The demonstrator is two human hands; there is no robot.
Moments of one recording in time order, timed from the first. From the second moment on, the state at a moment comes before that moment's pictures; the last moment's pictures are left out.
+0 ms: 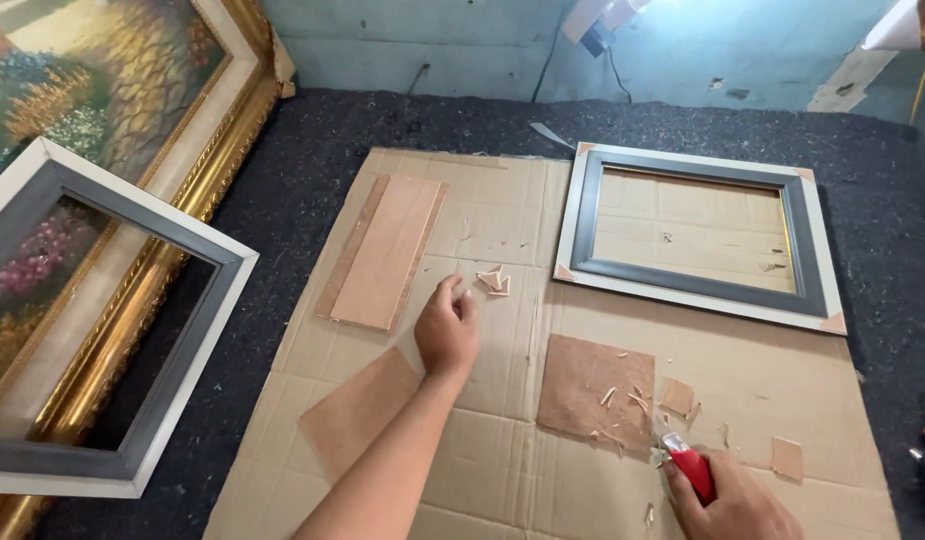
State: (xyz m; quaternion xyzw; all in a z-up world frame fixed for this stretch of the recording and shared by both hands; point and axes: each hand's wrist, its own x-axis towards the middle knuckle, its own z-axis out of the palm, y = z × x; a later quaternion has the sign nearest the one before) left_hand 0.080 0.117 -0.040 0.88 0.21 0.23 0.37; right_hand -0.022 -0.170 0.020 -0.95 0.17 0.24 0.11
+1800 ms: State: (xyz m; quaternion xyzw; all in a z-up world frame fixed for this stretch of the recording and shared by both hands) left_hand 0.038 0.002 0.003 0.90 0.11 -0.03 0.42; right_hand -0.046 -0.201 -0.020 -0.93 0.17 -0.07 0.33
